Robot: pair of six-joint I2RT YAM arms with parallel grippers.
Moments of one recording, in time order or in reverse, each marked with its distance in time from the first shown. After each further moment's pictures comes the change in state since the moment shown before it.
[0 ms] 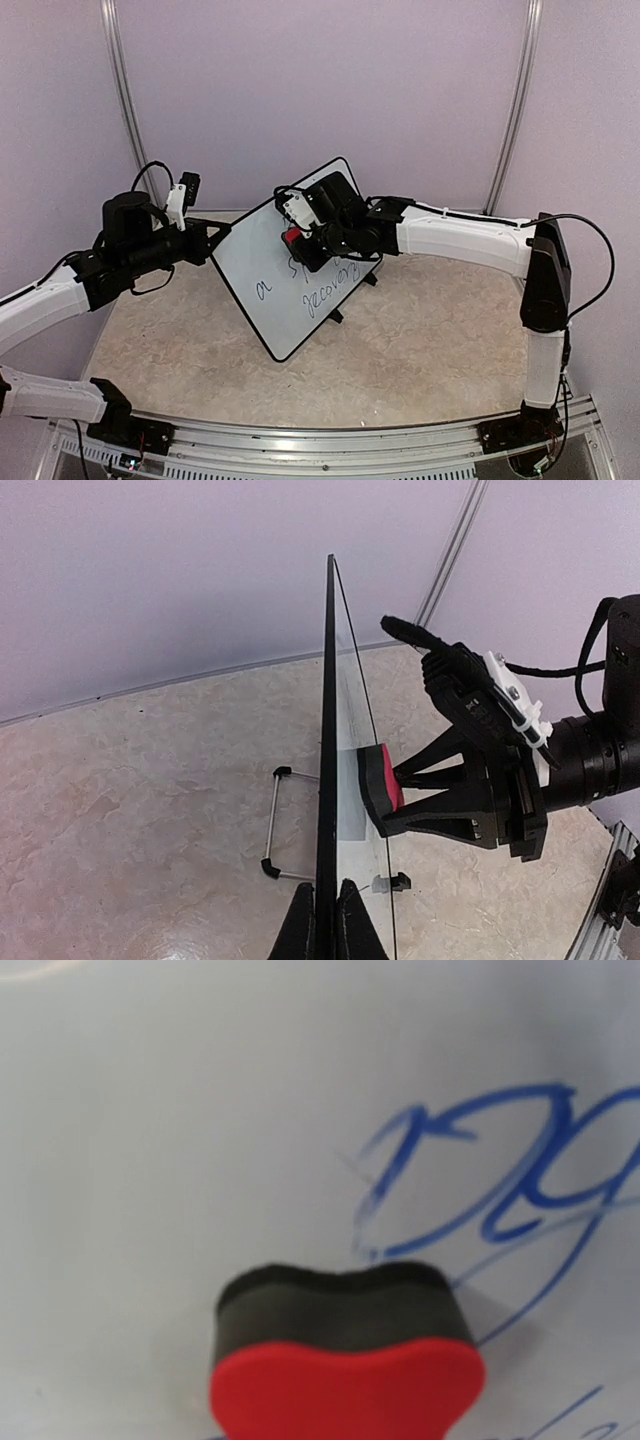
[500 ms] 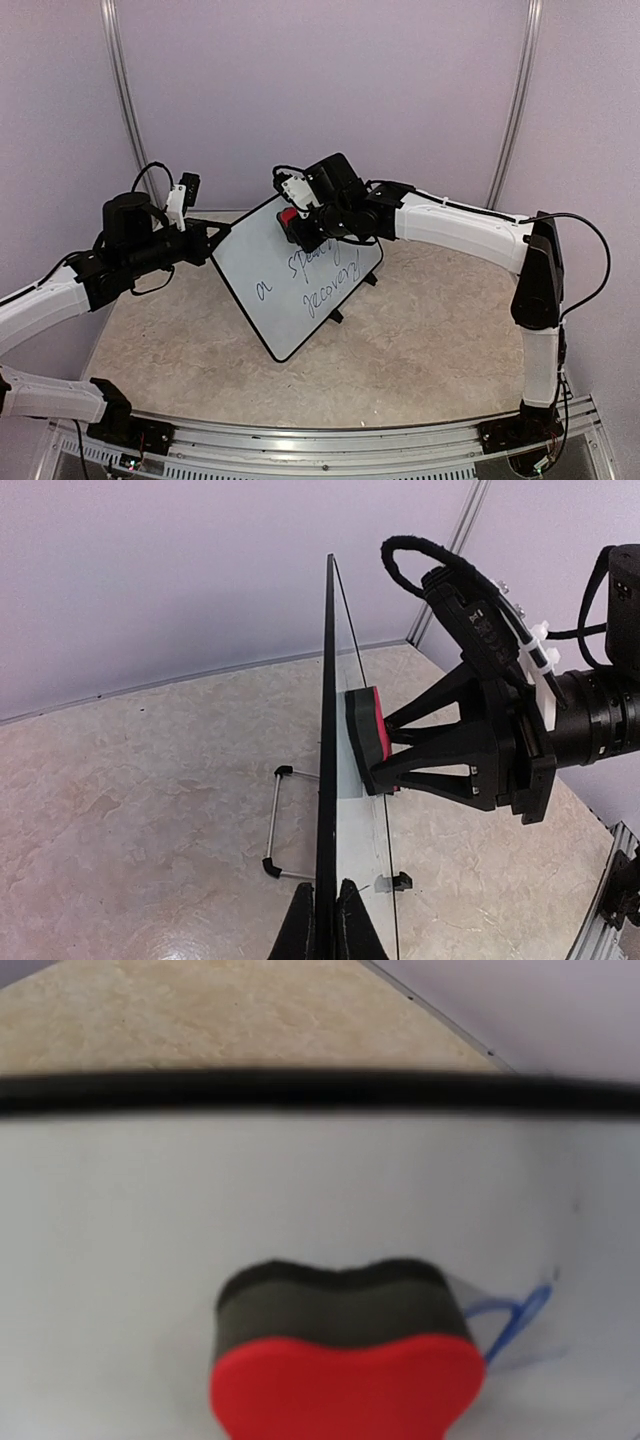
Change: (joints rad) left arm 0.001 0.000 -0.004 0.006 0.004 -0.001; right arm -0.029 0.055 0.166 -0.045 -0.026 -0.003
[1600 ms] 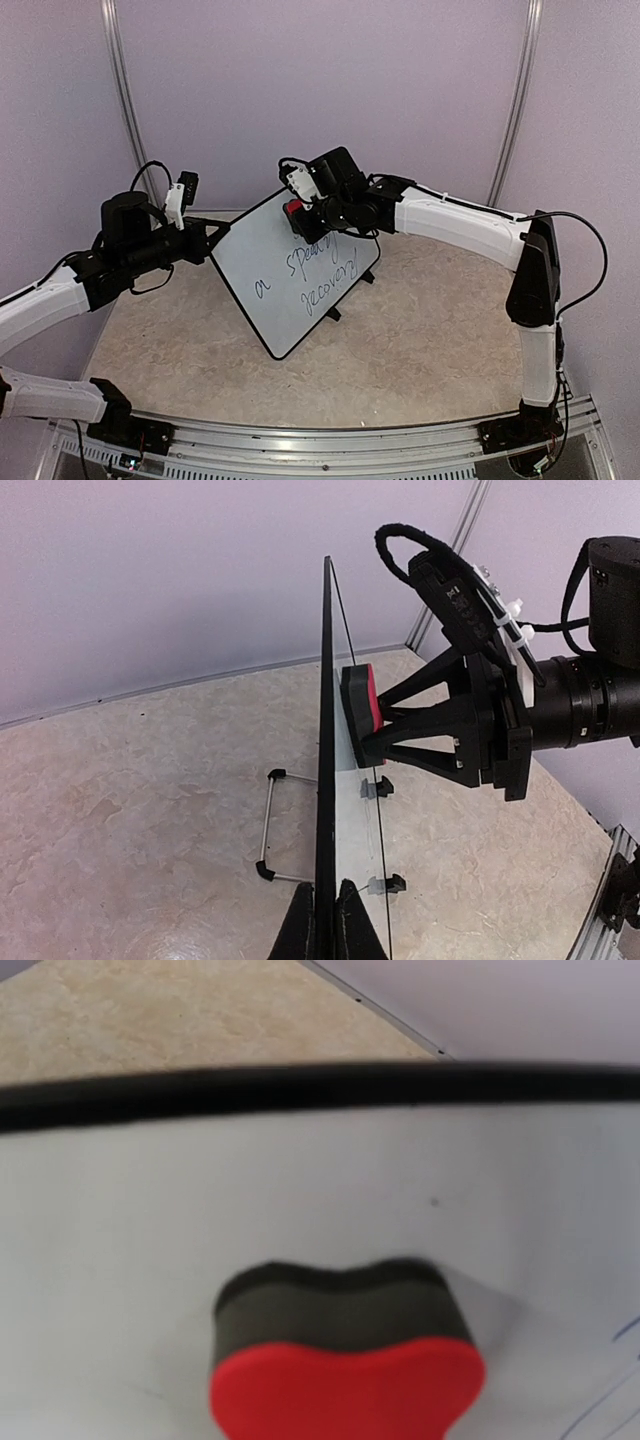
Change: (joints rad) left arm 0.011 -0.003 -0.002 0.013 0.011 -0.001; right arm -0.027 0.022 0.036 -0.005 0.040 0.011
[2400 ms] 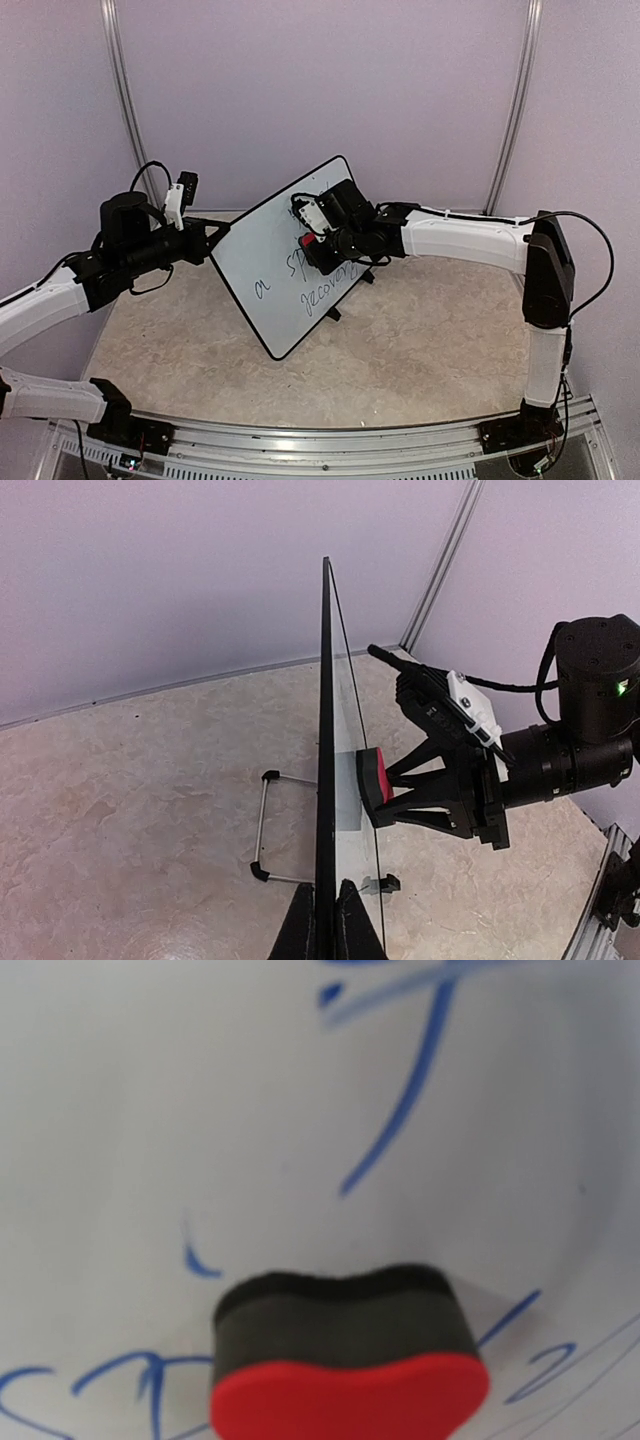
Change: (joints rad) left arm 0.002 -0.005 -0.004 0.002 0.011 -0.003; right arm 0.011 -0.086 -0.284 0.063 -0.013 0.026
